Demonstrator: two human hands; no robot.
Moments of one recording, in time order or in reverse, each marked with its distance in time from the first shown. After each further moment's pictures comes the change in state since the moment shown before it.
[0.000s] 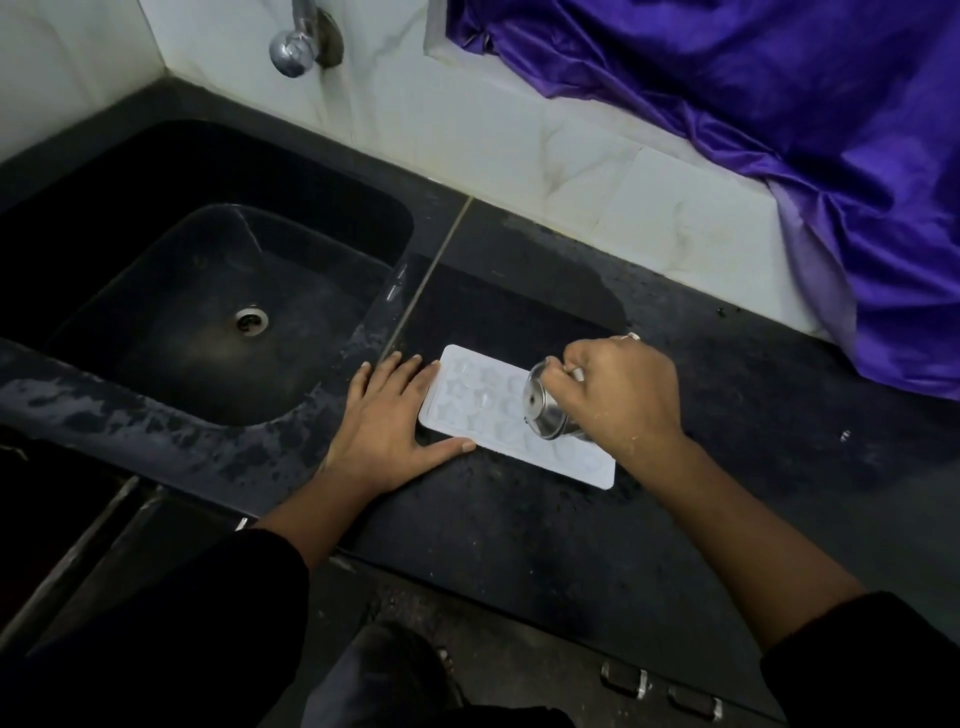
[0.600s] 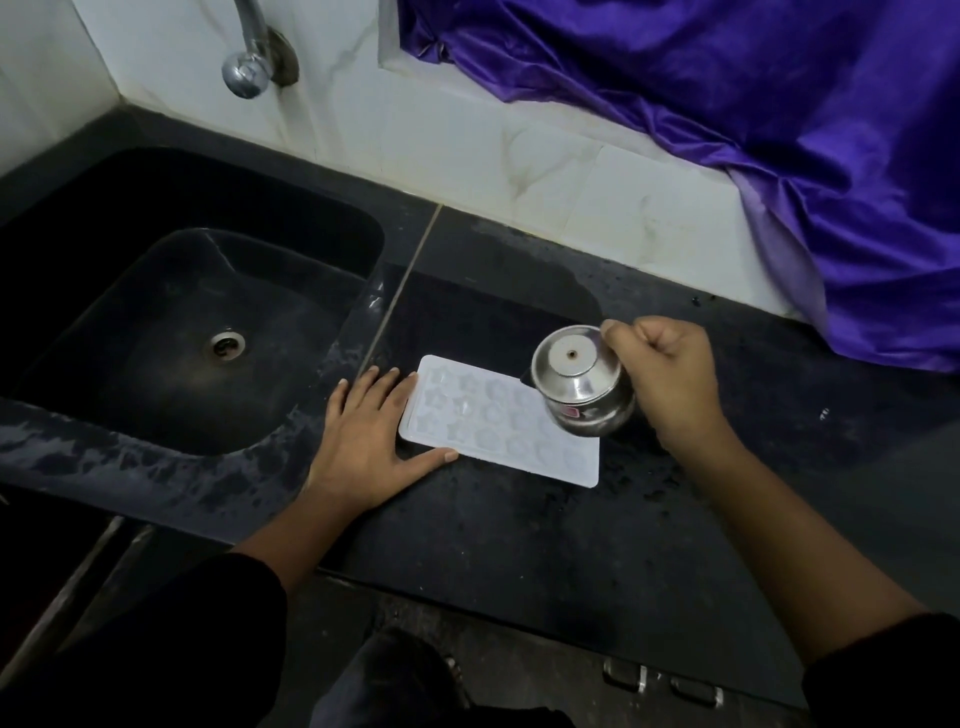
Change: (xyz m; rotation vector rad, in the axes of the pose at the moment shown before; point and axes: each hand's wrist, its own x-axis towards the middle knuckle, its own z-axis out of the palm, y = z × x) left_hand 0.000 -0.001 0.002 -0.005 0.027 0.015; right_hand -0.004 0.046 -0.022 0.881 0.205 0.353
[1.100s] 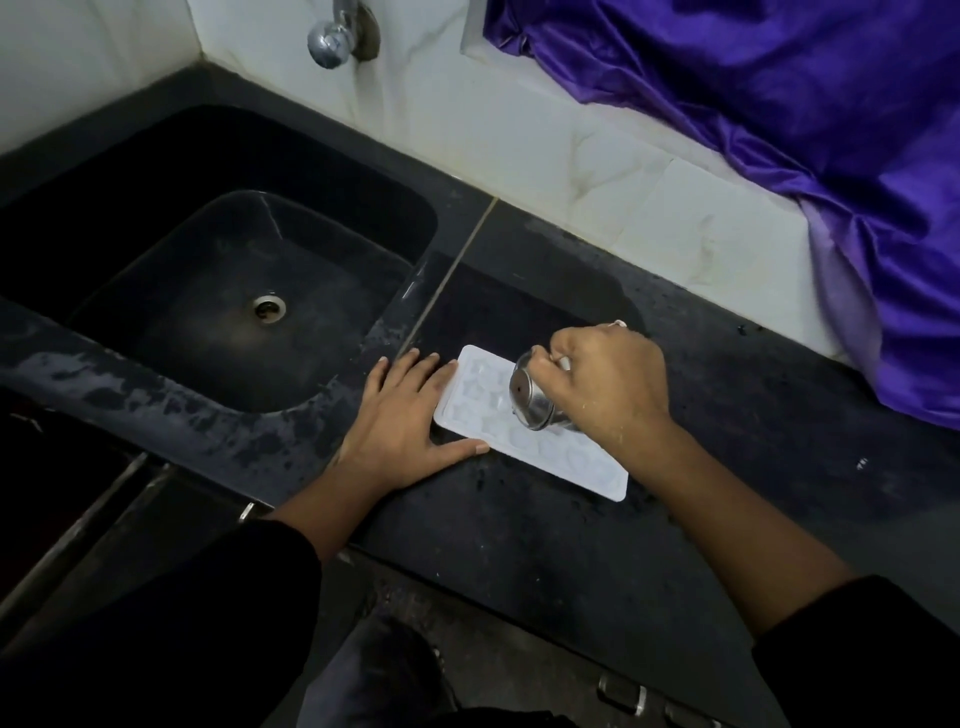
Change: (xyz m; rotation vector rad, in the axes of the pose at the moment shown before) left_hand -0.001 0.001 -0.001 -0.006 -0.007 -0.003; right_hand -0.005 -0.031 0.076 -0.886 -0.259 -0.441
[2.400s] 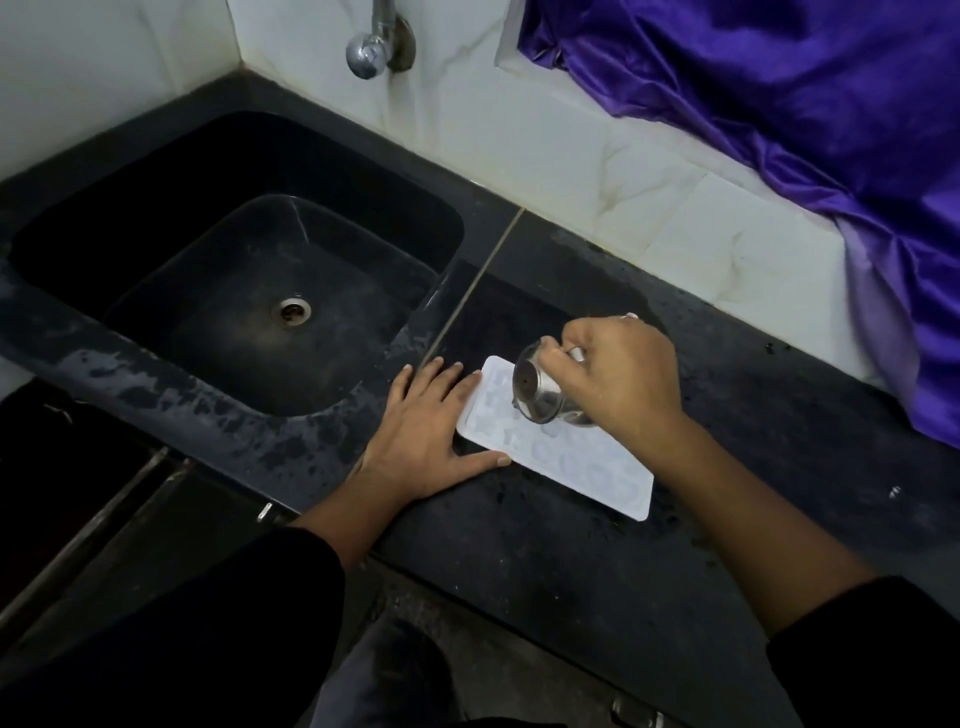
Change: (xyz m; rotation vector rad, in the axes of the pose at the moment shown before) left_hand 0.000 0.001 -0.002 -0.012 -0.010 -0.006; right_hand 0.022 -0.012 0.002 0.125 0.046 -0.017
